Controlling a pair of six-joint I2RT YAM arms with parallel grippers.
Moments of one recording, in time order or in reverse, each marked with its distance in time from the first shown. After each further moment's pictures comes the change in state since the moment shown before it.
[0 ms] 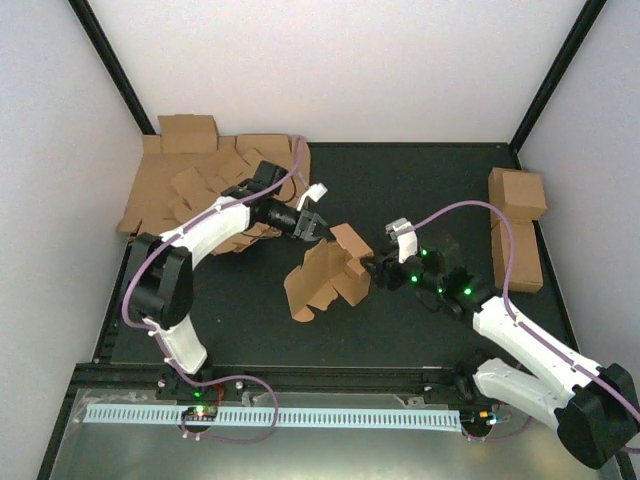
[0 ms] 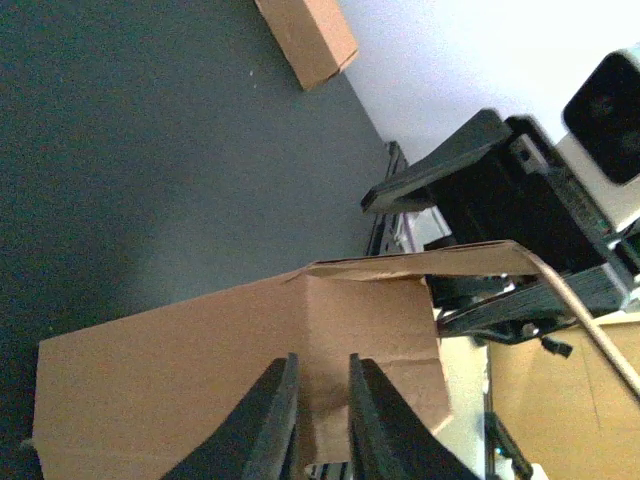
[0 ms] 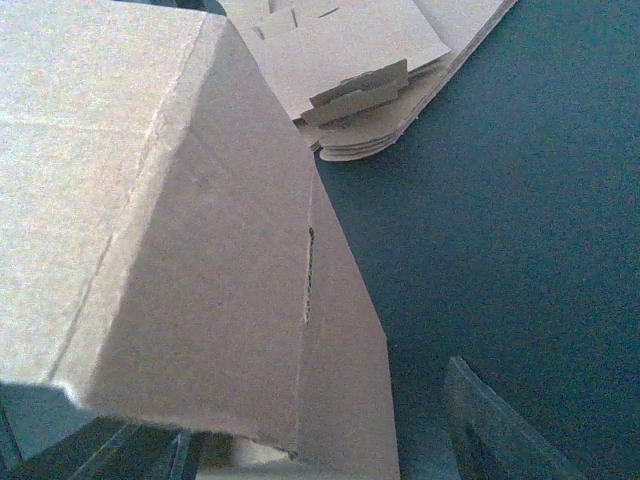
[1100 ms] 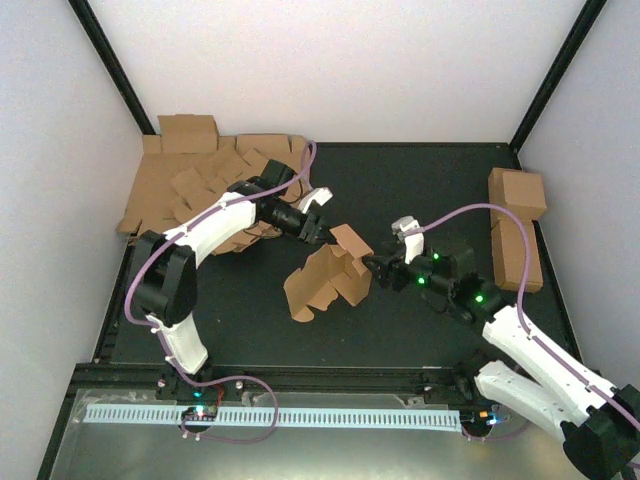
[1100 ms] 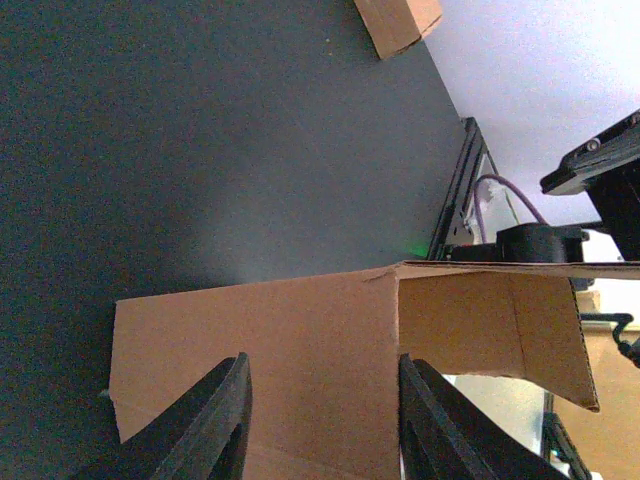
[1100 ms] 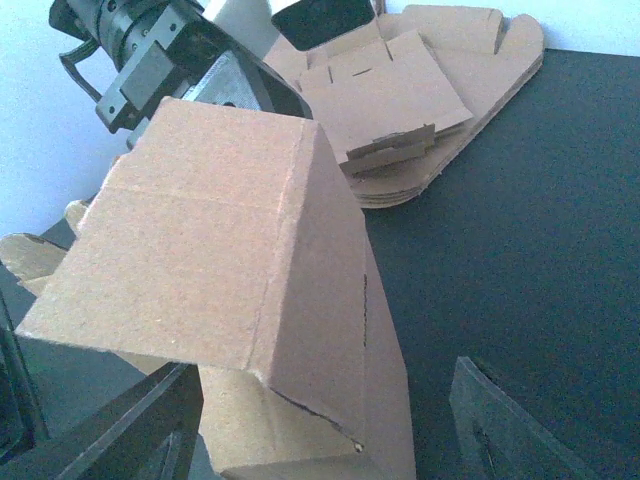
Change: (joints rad) left arm -0.039 0.040 0.079 -0.162 -0.178 0.080; right arm 0.000 -0.101 0.013 -0.014 -0.031 -0.017
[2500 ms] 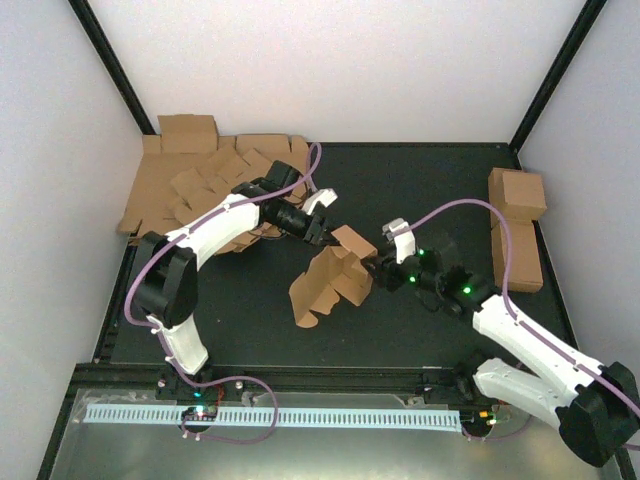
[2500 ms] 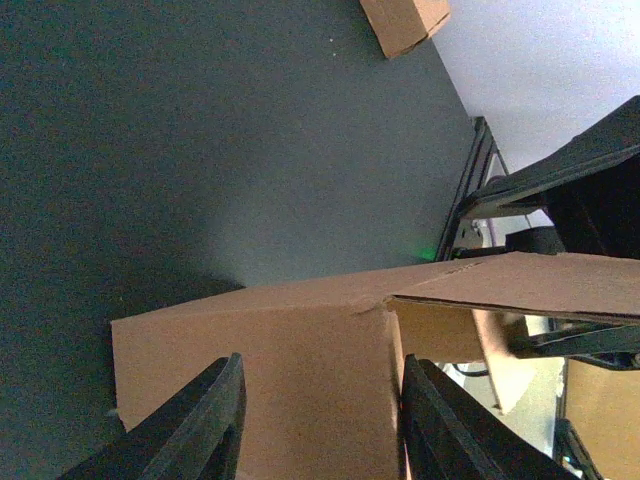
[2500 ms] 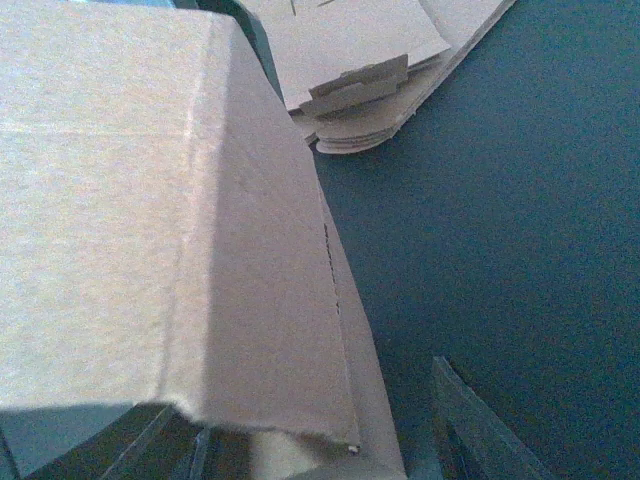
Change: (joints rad) left arm -0.032 -0.005 0.000 0.031 -0.035 -0.033; right arm 0.033 0.117 0.019 -0.031 0.069 -0.016
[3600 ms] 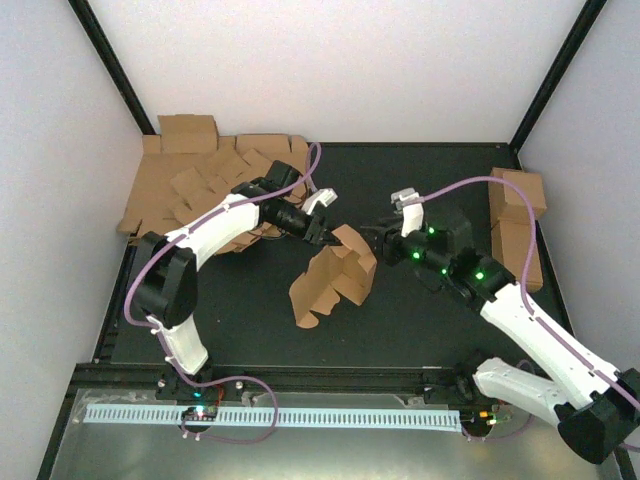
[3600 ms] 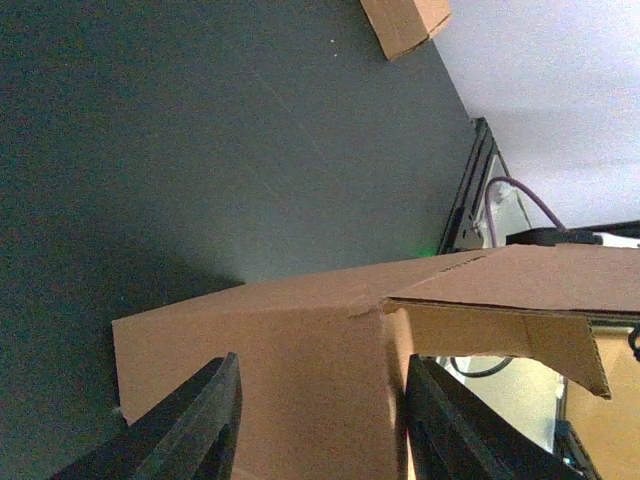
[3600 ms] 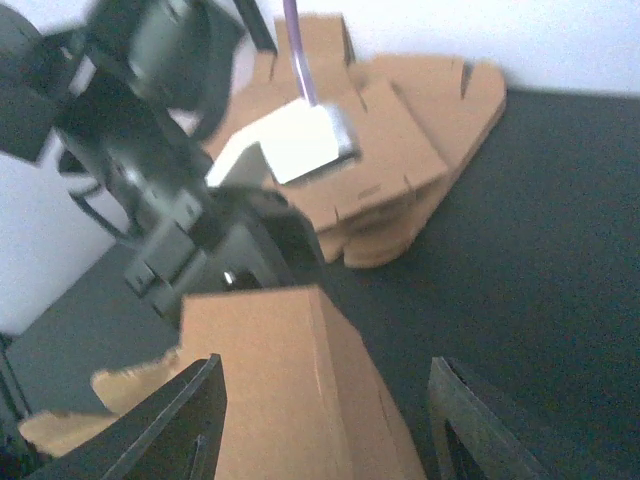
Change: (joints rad) left arm 0.000 -0.002 0.000 -0.005 -0.005 -0.001; right arm 0.000 -0.014 0.251 -0.078 0.041 0.119
